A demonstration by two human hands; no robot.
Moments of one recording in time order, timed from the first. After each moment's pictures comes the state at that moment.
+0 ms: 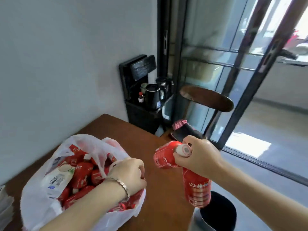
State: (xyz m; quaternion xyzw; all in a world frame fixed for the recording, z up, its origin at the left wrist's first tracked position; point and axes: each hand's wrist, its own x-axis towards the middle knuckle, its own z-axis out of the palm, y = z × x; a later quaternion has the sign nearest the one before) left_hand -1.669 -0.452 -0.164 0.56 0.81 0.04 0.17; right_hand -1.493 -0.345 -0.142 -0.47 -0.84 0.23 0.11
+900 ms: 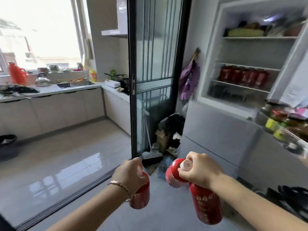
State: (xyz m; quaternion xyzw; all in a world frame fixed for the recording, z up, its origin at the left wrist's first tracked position) left_hand -0.813 -0.287 -0.130 0.91 0.33 0.11 0.22; right_hand -0.672 -0.447 -0.094 -0.91 -0.38 0.04 0.16
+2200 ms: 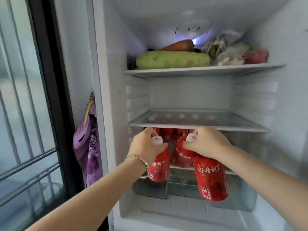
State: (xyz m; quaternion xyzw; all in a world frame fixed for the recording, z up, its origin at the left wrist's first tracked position) left_hand 0.110 -0.159 0.047 0.89 -0.03 0.25 0.38; right_hand 0.131 -0.337 0.067 -0.96 -0.07 -0.15 0.21
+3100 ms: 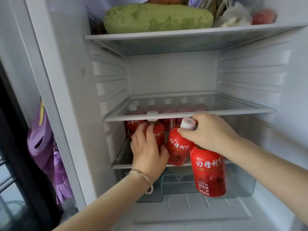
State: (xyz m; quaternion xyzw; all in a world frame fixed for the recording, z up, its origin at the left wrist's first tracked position) left_hand 0.199 -0.175 -0.027 0.88 -0.17 0.32 0.29; right_hand 0.166 -0.330 0.051 -0.95 -0.01 -0.20 0.23
